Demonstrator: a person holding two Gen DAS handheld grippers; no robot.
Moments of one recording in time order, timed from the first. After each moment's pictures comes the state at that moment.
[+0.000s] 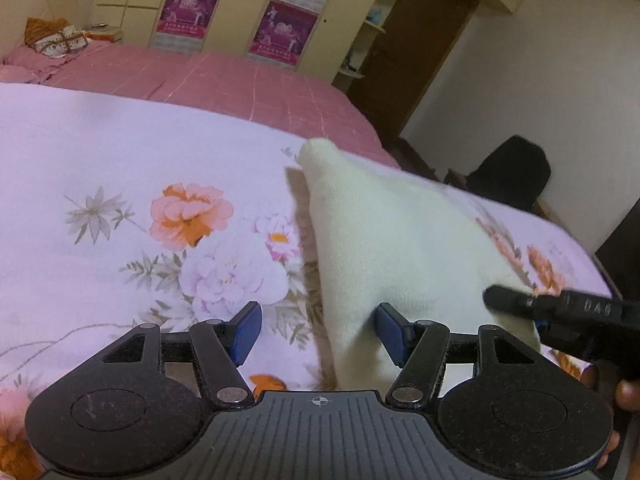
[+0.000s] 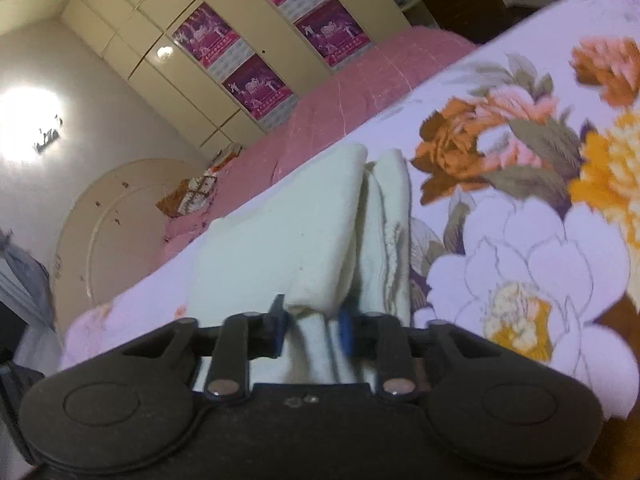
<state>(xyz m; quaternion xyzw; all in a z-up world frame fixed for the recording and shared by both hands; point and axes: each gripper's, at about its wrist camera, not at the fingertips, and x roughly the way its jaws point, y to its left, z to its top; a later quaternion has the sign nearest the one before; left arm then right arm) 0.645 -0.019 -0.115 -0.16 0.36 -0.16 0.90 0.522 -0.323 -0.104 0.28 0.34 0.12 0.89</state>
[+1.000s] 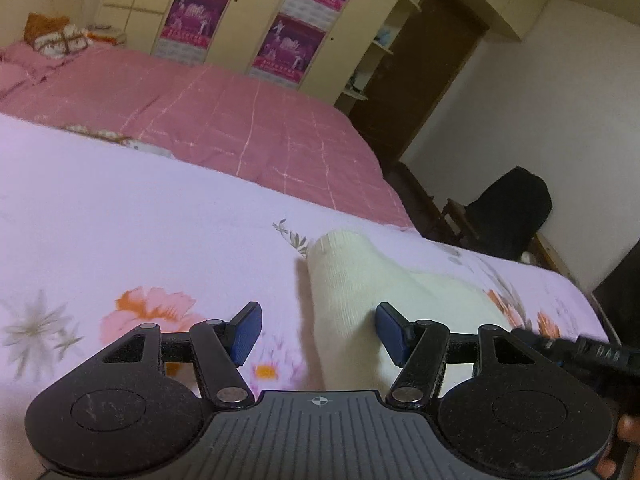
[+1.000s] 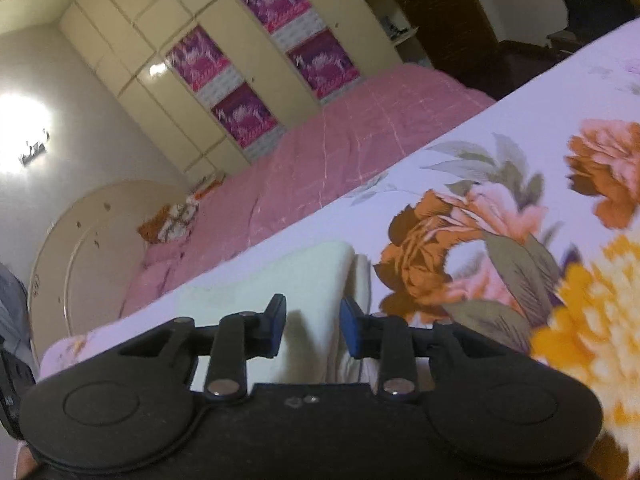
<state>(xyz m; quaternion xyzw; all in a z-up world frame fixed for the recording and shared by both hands) 0.729 -0.016 -0.106 -0.20 0.35 -0.15 0.90 0.575 -0.364 -0.086 0.26 0.32 0.09 0.91</state>
